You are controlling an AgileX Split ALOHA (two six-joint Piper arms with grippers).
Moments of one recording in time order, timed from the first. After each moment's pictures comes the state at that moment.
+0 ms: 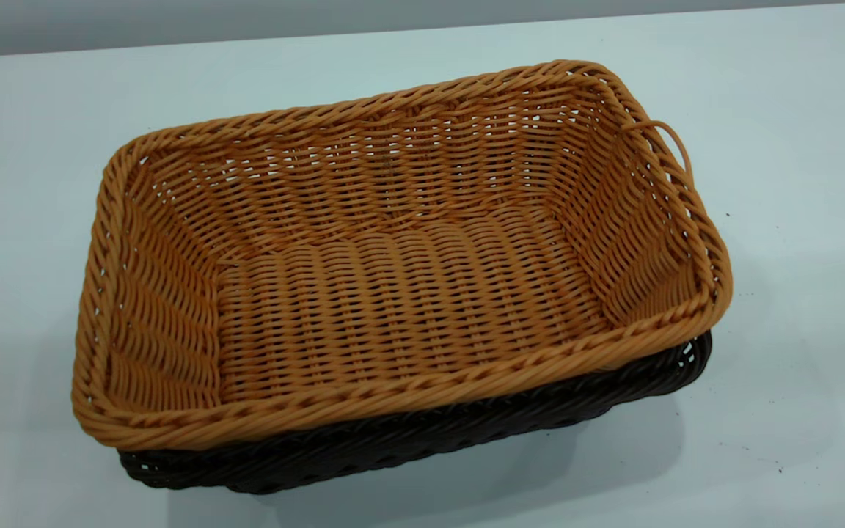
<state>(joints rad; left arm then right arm) -0.59 0.41 -0.43 -0.57 0.87 0.73 -0.05 0.00 -0.48 0.07 1.06 -0.04</state>
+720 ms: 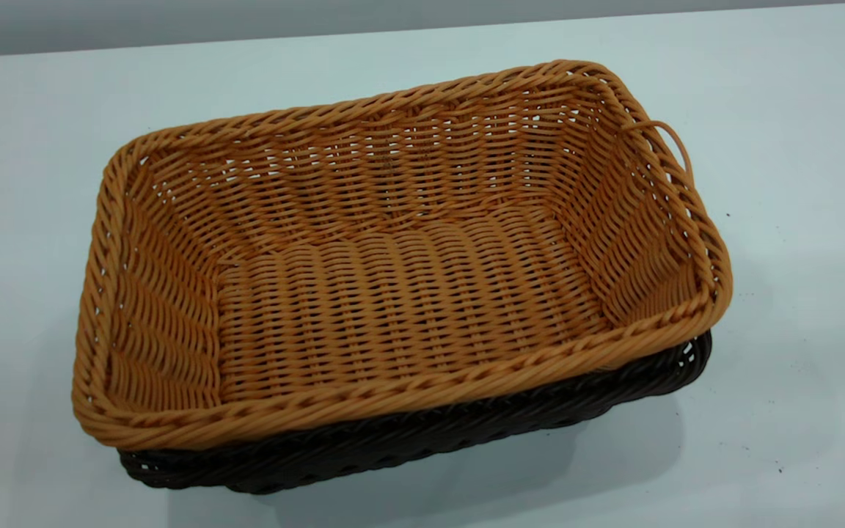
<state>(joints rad) -0.59 0.20 -0.48 -0.08 1.15 0.17 -0.05 0.00 -0.48 0.07 1.06 -0.04</state>
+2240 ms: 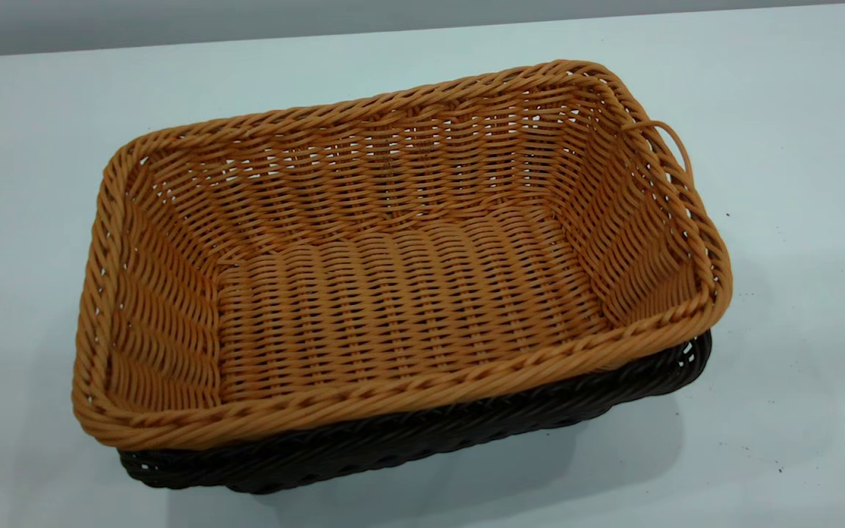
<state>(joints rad) -0.42 0.00 -0.45 -0.08 1.08 0.18 -0.05 0.00 -0.48 0.07 1.06 -0.04</state>
